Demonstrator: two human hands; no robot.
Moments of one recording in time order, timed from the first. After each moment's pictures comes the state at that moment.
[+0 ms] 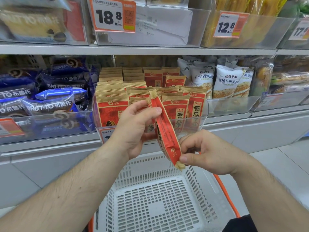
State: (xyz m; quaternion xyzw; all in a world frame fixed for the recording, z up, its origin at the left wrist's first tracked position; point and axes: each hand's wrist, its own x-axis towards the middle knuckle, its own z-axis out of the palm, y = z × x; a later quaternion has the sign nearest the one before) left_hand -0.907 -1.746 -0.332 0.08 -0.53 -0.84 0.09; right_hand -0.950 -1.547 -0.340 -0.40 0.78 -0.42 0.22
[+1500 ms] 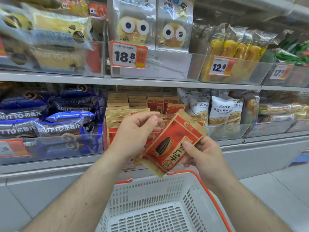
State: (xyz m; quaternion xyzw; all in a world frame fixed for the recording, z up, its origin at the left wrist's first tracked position) left_hand -0.905 -1.776 -0.296 0.01 -0.72 -0.67 0.19; right_hand -0.935 -1.589 -0.322 -0.11 0.69 -0.71 0.02
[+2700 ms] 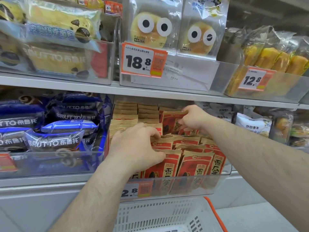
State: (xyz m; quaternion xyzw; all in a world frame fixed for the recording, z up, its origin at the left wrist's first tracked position) left_hand -0.954 -1.816 -0.279 0.10 -0.97 -0.21 0.08; right_hand -1.143 -1.685 -0.266 -0.14 0.92 -0.34 0.11
